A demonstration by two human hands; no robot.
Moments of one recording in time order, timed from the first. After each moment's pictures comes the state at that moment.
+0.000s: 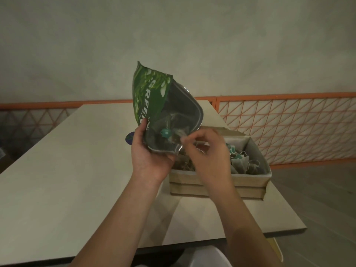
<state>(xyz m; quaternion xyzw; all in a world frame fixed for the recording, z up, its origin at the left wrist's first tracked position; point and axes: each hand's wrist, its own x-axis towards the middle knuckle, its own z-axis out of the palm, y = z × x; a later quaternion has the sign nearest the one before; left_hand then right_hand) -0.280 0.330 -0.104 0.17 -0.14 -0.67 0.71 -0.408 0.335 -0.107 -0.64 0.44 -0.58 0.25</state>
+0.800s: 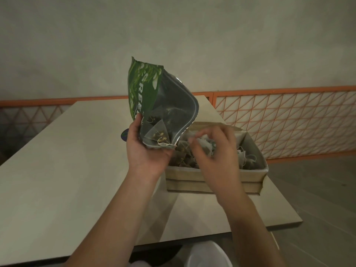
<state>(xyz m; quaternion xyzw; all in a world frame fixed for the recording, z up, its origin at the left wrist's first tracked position) -0.286 0.330 -0.101 0.15 -0.12 -0.68 0.71 -0.432 0.343 -0.115 -0.67 0.45 -0.57 0.16</state>
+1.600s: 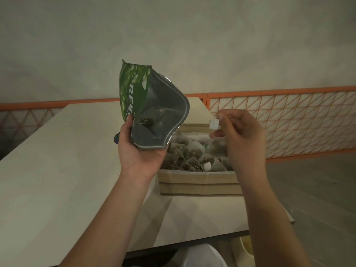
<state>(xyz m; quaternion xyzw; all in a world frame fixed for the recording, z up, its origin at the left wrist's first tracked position) -0.285 0.322 -0.105 0.14 -0.13 -0.67 0.72 -0.475 0.329 -0.077 -0.56 0.41 -0.66 0.31</state>
